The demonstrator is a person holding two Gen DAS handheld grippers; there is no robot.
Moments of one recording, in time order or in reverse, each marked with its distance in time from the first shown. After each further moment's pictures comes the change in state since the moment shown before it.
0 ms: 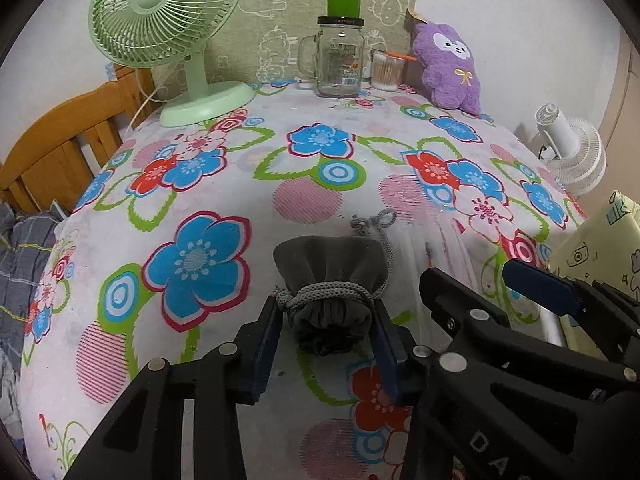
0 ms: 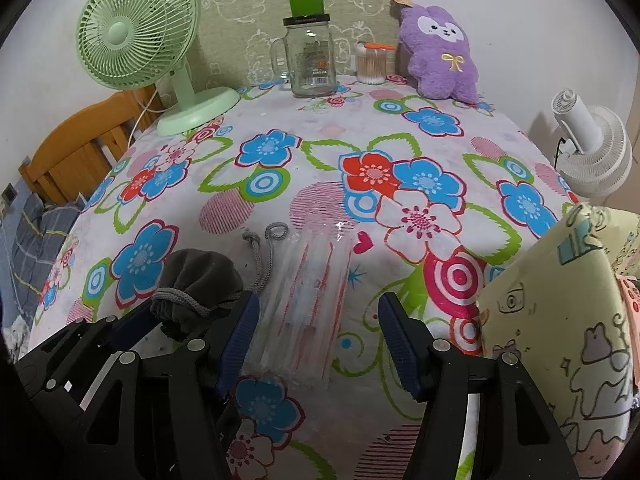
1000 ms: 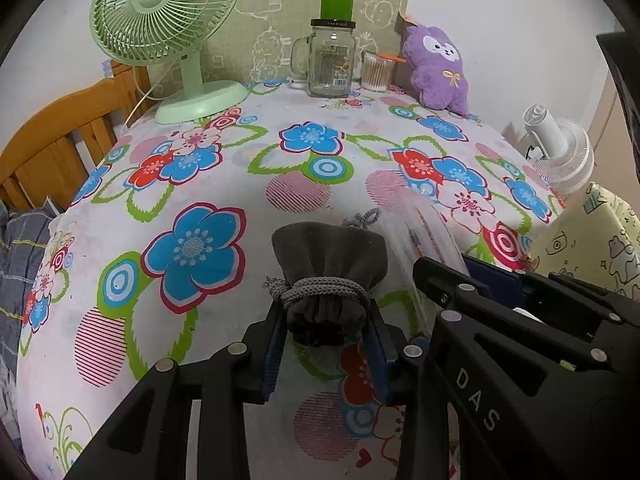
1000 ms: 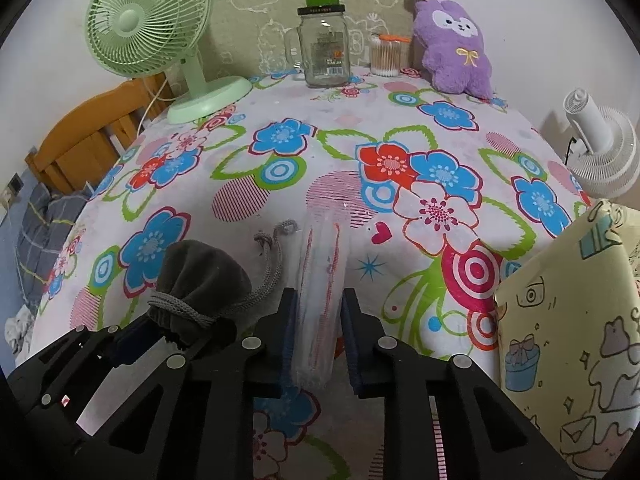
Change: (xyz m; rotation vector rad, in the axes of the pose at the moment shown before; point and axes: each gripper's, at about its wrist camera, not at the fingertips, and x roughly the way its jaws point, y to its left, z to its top) left arm -0.013 0.000 -0.008 -0.003 -0.003 -0.049; right arm 0.001 0.006 -0.003 -0.020 0.023 0.029
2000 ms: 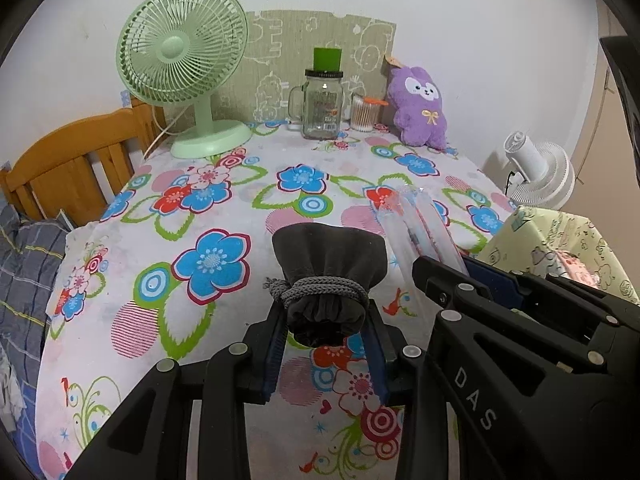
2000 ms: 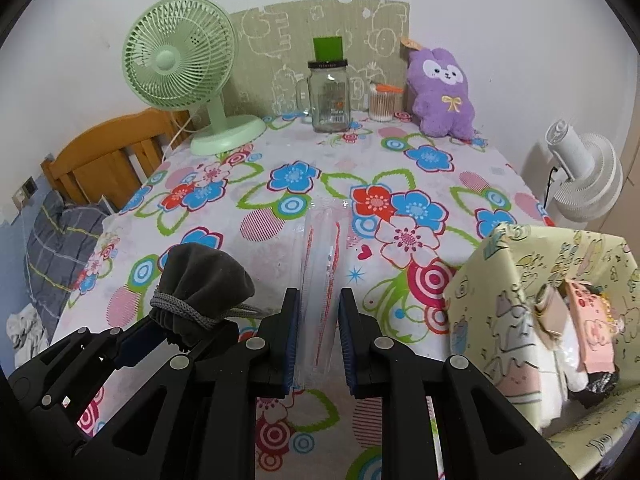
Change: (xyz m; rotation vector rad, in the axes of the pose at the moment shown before) left arm -0.068 -0.017 -0.009 -0.010 -0.115 0.002; right arm -0.074 0.003 -0.012 -0.034 -0.123 -0.001
